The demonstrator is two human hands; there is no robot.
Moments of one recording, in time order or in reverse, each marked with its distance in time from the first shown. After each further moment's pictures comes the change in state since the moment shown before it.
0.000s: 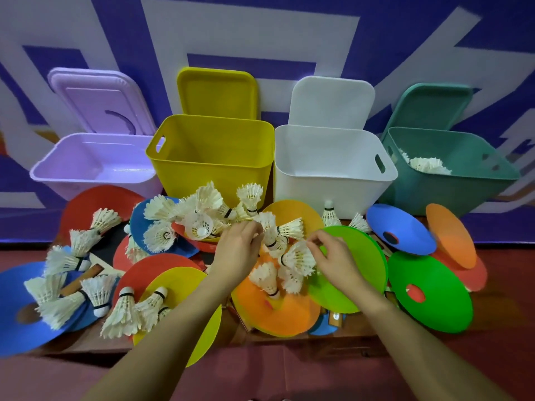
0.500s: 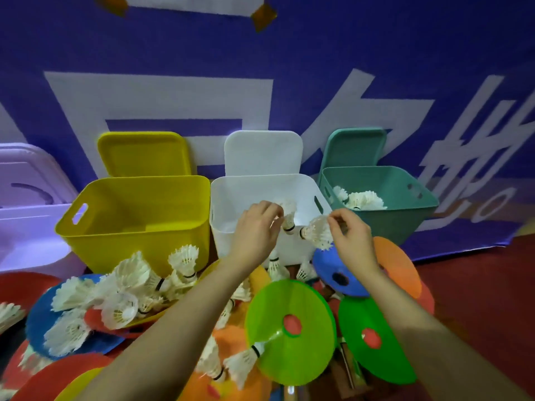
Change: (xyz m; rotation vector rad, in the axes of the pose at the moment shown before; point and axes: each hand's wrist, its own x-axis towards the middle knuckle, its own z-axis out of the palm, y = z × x) left_hand 0.169 0.114 0.056 -0.130 0.094 0.309; right_hand 0.068 0.049 -0.154 0.047 0.536 0.049
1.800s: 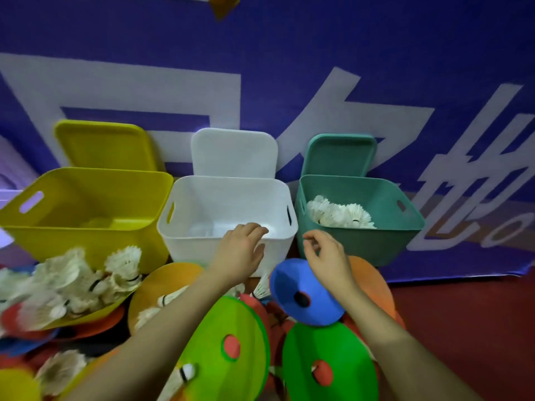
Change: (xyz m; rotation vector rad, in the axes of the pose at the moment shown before) left_hand 0.027 0.045 0.081 0.180 -0.277 -0.119; right_hand 0.048 0.095 -0.033 -0.128 -0.259 -0.009
